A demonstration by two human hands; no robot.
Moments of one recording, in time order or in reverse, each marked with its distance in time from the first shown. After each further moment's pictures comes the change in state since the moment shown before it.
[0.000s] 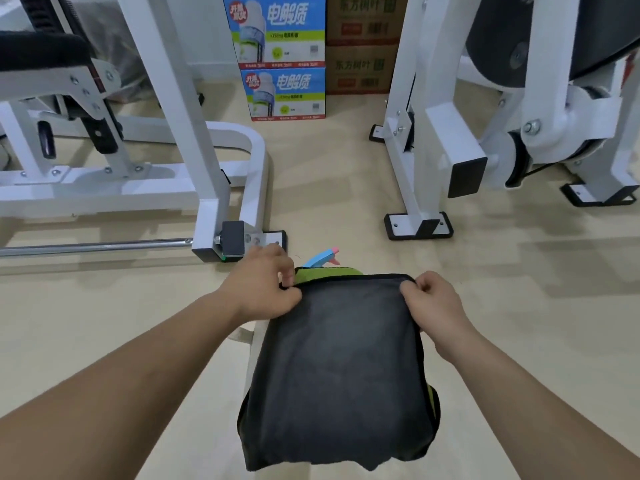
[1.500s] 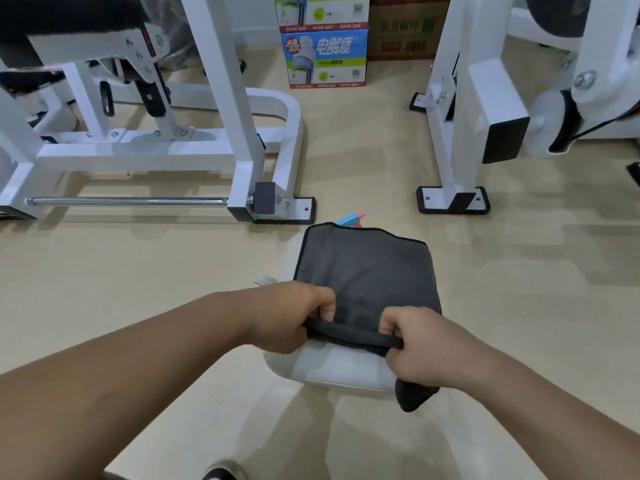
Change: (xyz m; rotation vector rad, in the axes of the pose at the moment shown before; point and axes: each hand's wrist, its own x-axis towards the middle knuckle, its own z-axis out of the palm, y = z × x) left_hand -0.097 0.043 0.011 0.075 -0.514 0.077; right_hand -0.098 0.002 -0.010 -0.892 -0.650 -0.351
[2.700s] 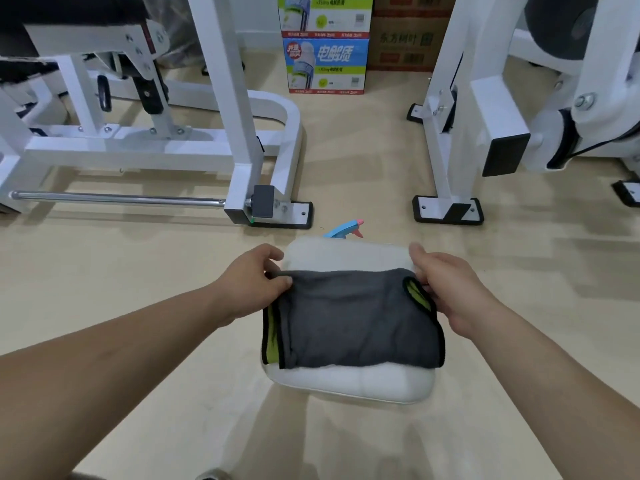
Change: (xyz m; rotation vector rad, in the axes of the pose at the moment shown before) left_hand 0.015 -0.057 -0.001 -0.716 0.527 -0.369; right_hand 0.056 0.025 -0.043 1.085 0.348 0.326
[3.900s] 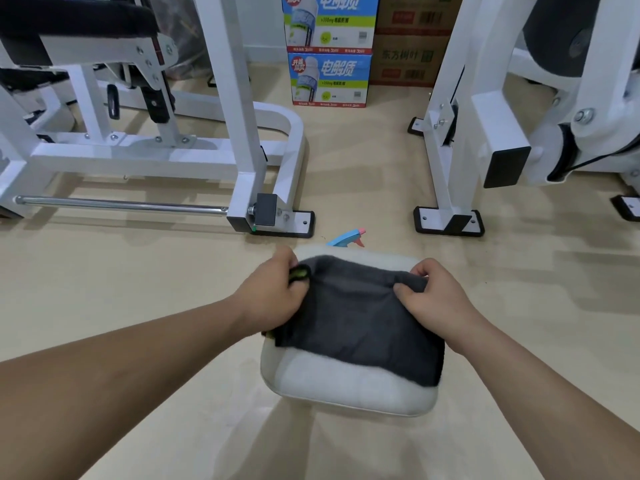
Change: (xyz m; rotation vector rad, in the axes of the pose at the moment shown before) left_hand -0.006 0.015 0.018 0.198 0.086 0.189; right_hand -0.003 0.013 0.014 -0.393 0.063 -0.271
